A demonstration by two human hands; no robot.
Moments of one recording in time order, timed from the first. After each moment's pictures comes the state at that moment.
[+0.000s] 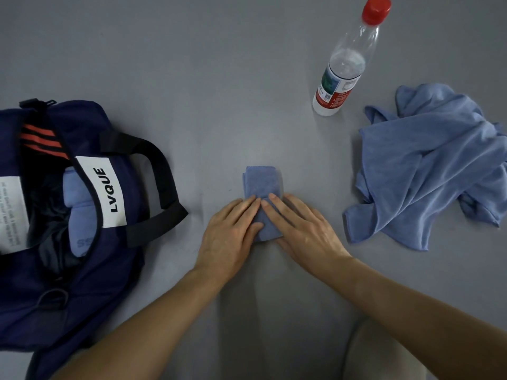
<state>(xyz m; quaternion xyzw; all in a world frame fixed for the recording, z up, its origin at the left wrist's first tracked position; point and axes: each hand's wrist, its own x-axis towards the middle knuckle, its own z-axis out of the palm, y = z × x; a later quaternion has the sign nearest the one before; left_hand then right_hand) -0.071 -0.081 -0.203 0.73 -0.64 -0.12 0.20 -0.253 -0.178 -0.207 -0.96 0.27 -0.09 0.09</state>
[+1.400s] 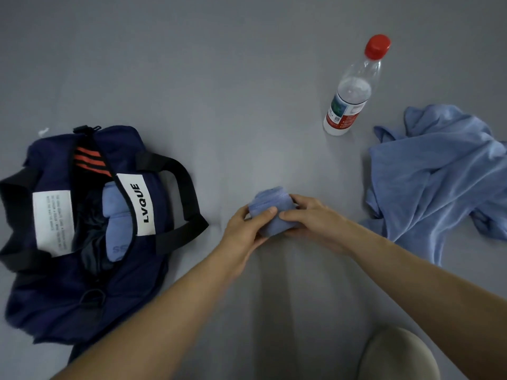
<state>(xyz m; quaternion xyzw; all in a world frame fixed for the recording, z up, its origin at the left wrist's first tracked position) -0.072 -0.119 -0.134 0.65 -0.03 -0.60 0.47 -0.206 -0.229 -0.148 -0.54 0.46 0.00 0.71</state>
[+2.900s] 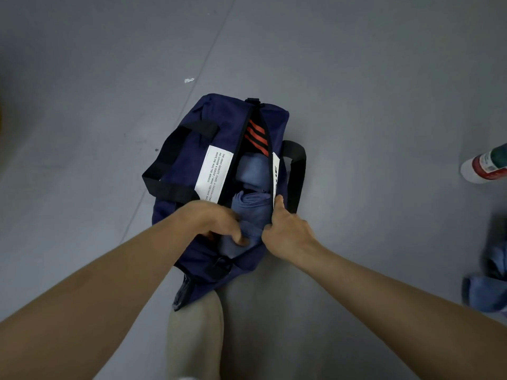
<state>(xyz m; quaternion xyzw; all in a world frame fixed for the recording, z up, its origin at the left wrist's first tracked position) 0.165 0.044 -0.094 0.74 -0.22 -0.63 -0.07 0.016 -0.043 -0.074 -0.83 0.36 0.24 0.36</state>
